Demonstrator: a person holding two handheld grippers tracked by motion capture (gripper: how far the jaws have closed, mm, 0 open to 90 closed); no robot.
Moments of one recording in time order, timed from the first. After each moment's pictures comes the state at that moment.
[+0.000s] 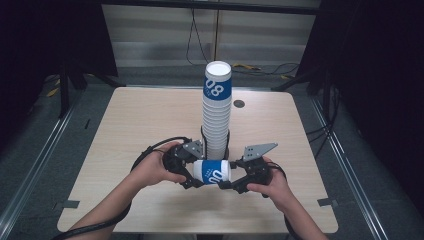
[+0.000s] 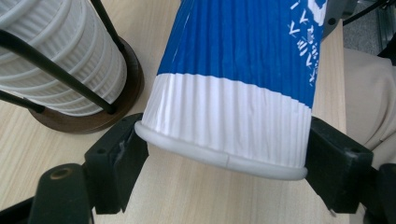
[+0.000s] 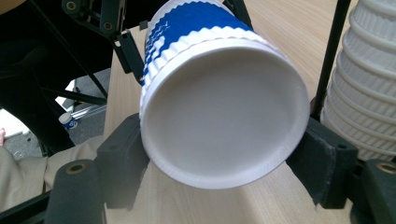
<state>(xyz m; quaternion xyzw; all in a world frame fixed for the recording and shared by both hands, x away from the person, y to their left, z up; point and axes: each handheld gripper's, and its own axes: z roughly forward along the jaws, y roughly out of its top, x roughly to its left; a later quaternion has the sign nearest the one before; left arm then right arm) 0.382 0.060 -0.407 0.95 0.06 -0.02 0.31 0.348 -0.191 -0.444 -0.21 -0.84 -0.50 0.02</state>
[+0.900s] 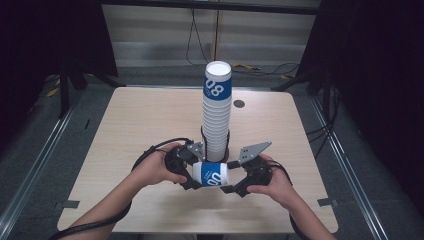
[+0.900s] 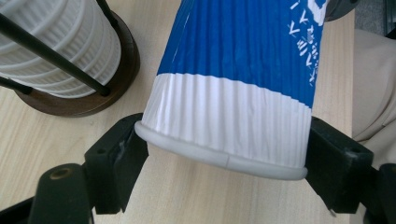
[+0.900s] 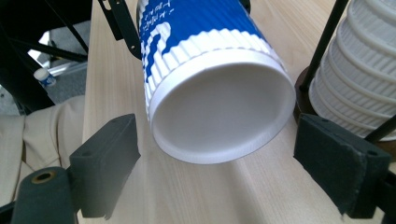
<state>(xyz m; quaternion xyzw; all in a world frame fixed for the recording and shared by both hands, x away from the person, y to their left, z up) 0.383 0.055 -0.414 0.96 0.06 -0.03 0.27 0.349 -0.187 -0.436 -0.19 -0.89 -0.42 0.00</state>
